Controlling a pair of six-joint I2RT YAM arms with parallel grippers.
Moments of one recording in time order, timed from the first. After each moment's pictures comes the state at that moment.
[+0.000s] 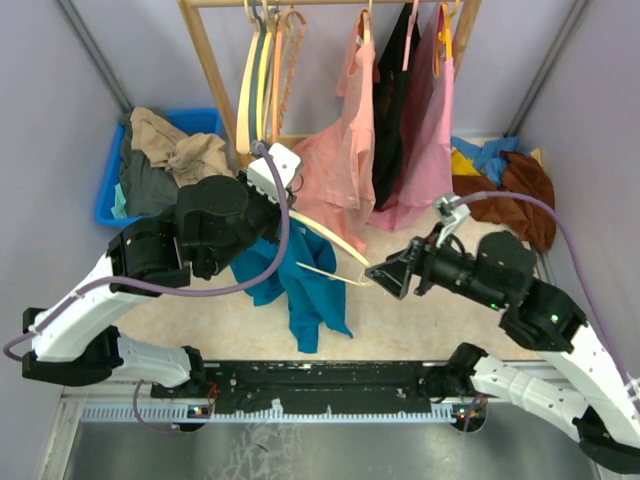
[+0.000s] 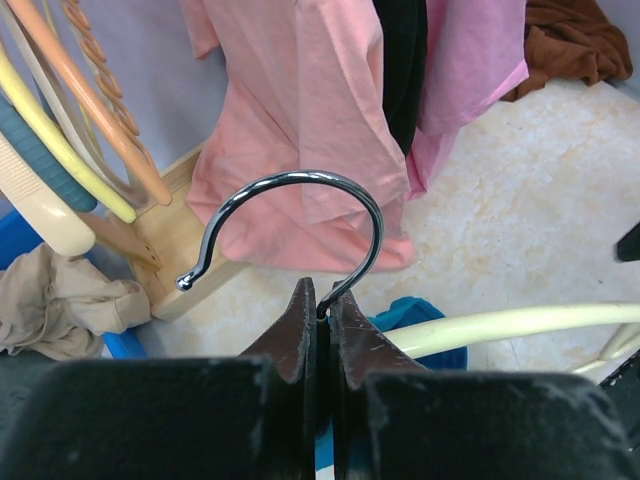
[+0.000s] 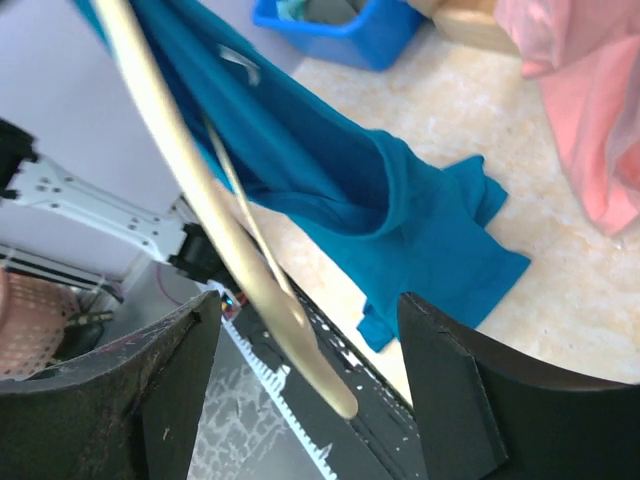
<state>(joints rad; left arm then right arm) -1.23 1.29 1.87 -0.87 -0.63 0.01 0.83 0.67 1.08 -0.65 -0.12 0.55</state>
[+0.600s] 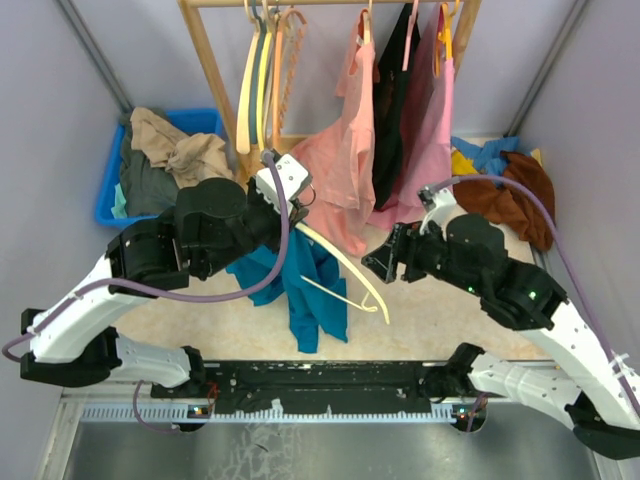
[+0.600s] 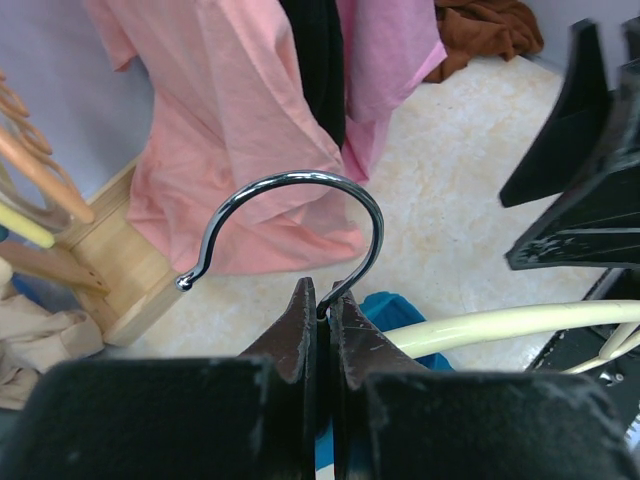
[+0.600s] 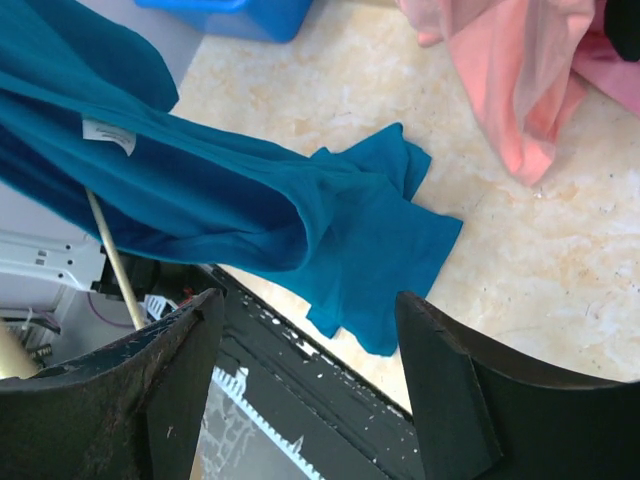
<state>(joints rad) -1.23 1.27 1.85 -0.88 -0.48 0.02 0.83 0.76 1.17 -0.77 0.03 0.56</state>
